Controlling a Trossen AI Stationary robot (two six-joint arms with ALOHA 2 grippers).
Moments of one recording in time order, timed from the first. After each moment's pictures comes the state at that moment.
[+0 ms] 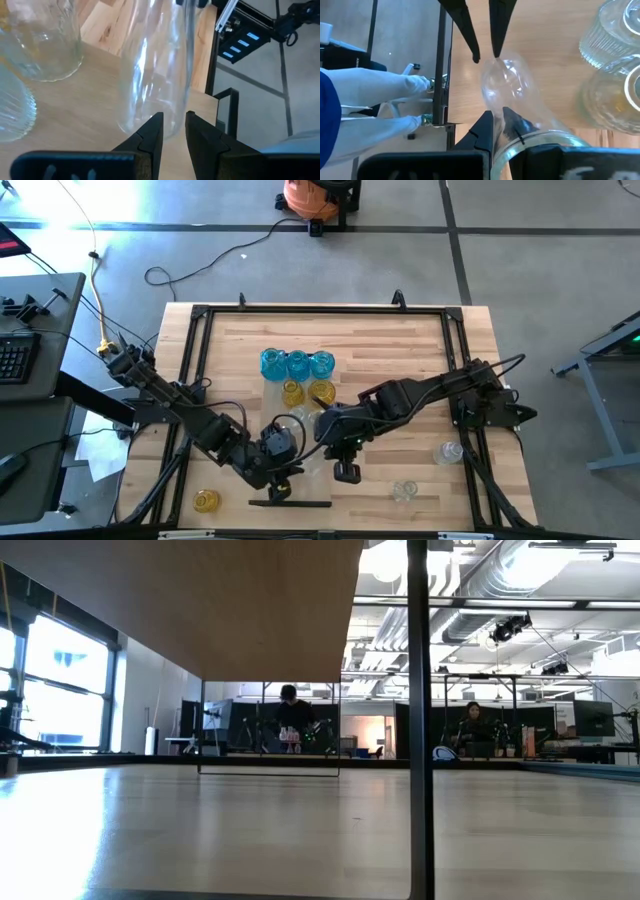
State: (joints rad) left arm -0.62 1.61 1.43 -0.63 -0.37 -0.87; right arm 0.37 1.95 2.14 -1.12 -0.14 0.45
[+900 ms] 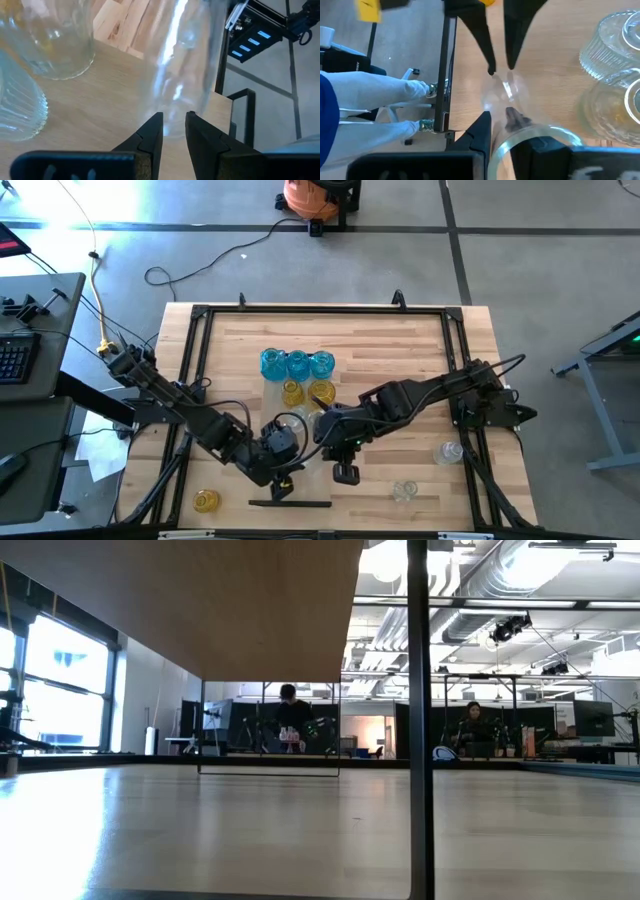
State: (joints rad) left arm -0.60 1.61 1.41 -0.64 -0.37 -0.87; right arm 0.37 1.95 2.14 -1.08 -0.11 0.44
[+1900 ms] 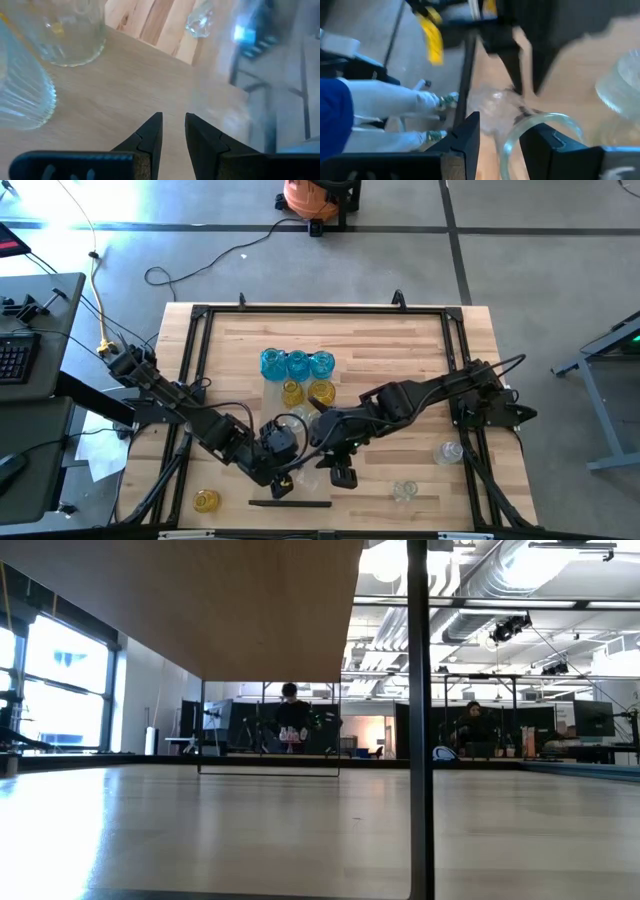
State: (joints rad) left arm -0.60 1.61 1.37 -0.64 -0.37 -0.89; right arm 0.37 1.95 2.14 -0.98 -0.13 0.40
